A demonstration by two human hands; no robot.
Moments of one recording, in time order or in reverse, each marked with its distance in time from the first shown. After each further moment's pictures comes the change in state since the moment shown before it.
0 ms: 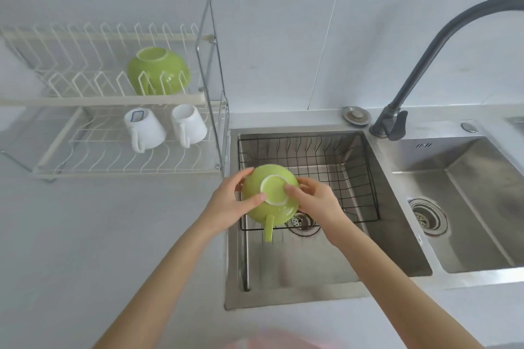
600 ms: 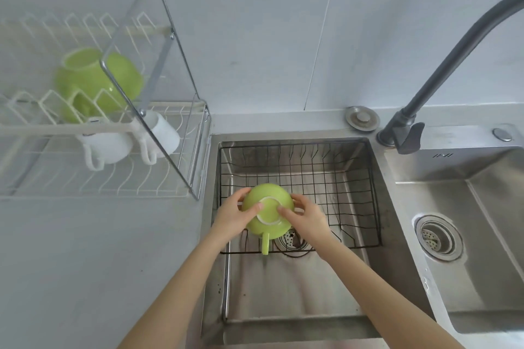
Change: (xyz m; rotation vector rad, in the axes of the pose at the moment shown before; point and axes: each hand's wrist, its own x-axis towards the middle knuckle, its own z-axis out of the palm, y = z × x) left_hand 0.096 -0.022 0.071 -0.053 0.048 -0.284; right_hand 0.100 0.042 -0.025 -0.111 -0.067 0.094
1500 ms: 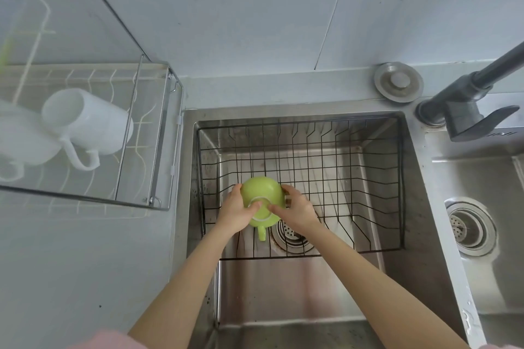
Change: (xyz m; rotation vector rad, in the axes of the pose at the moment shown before) left_hand 0.097 -0.057 0.047 0.238 -0.138 -0.287; right_hand 0.112 0.052 0.033 -0.216 -0.154 0.159
